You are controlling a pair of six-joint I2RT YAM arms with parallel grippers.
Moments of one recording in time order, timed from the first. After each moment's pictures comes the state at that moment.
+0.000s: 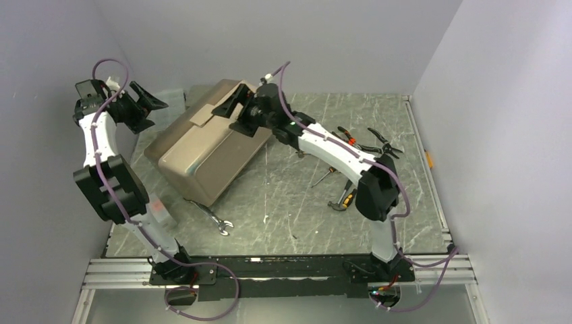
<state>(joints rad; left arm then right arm) 0.47 1.79 1.67 -0.67 0.68 -0.40 0.79 1.97 1.83 -0.12 -0.19 1.17</state>
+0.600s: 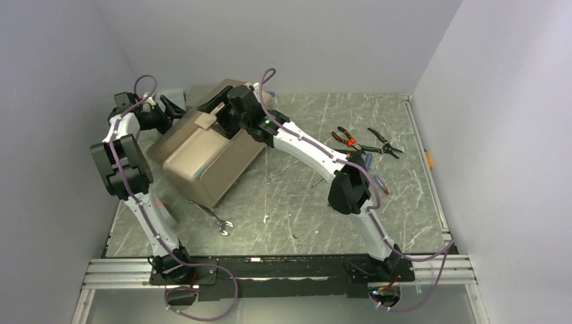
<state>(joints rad) 0.41 2.14 1.73 -0.57 0.95 -0.49 0.88 2.27 2.28 -0.39 0.04 1.47</state>
